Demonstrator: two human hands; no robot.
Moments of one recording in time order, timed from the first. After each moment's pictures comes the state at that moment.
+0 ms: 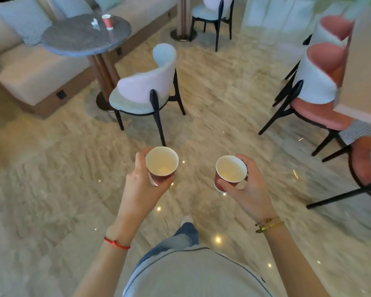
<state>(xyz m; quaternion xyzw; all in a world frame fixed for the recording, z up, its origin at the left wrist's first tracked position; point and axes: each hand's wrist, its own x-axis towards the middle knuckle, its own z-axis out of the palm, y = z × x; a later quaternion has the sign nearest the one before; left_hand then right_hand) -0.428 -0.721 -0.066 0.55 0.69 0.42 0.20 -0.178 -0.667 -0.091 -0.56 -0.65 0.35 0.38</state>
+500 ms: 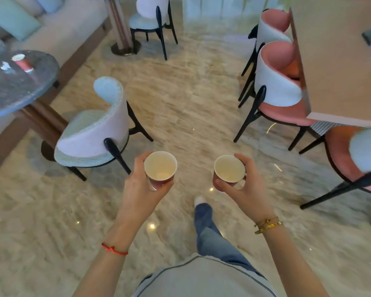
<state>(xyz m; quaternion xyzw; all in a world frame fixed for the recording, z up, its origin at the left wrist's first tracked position) -0.430 -0.383 -0.061 0.65 0.62 0.35 0.26 -0.175 -0.401 -0.088 -0.65 -0.57 0.29 0.40</state>
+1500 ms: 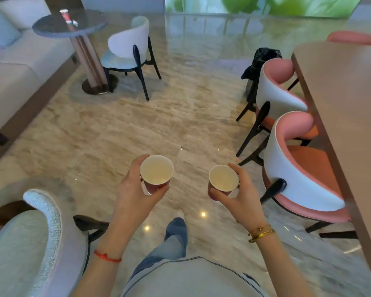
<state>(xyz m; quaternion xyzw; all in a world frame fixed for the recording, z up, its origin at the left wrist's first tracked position) -0.326 0.320 -0.074 0.67 0.58 0.36 0.29 -0.071 0.280 -0.103 -0.68 -0.55 0.27 0.40</state>
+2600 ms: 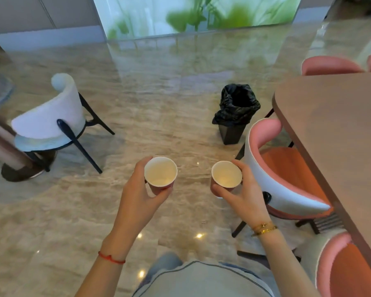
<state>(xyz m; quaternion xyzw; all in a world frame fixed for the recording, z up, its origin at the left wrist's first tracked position) -0.016 1.070 -0.052 0.75 0.46 0.33 0.34 0.224 0.971 -0.069 -0.73 -0.48 0.20 0.46</state>
